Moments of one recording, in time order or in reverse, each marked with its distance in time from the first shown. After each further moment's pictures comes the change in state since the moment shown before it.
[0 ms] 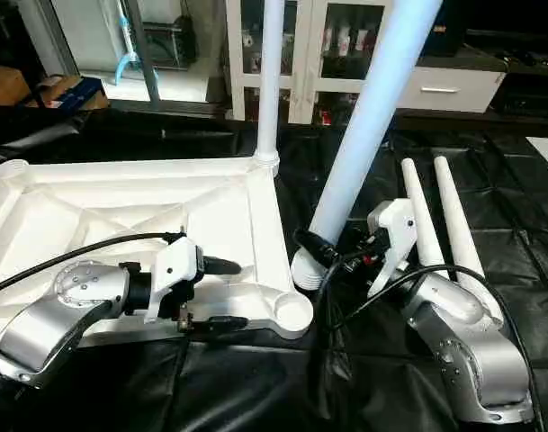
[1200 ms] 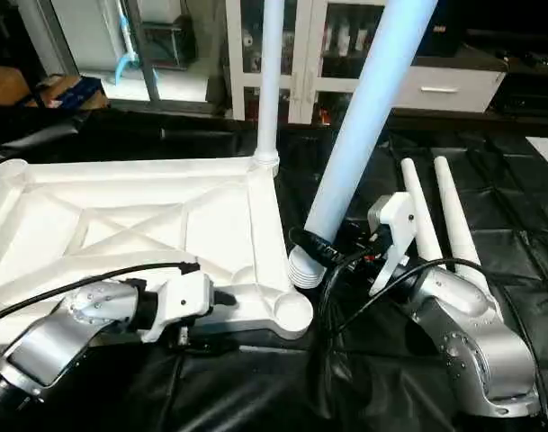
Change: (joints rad) left arm 0.010 0.018 -0.098 0.039 0.145 -0.079 -0.015; right arm -0.027 -0.020 0.005 -0.013 0.012 0.002 0.030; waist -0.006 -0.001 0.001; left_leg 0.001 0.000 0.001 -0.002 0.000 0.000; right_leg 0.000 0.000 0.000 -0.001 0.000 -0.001
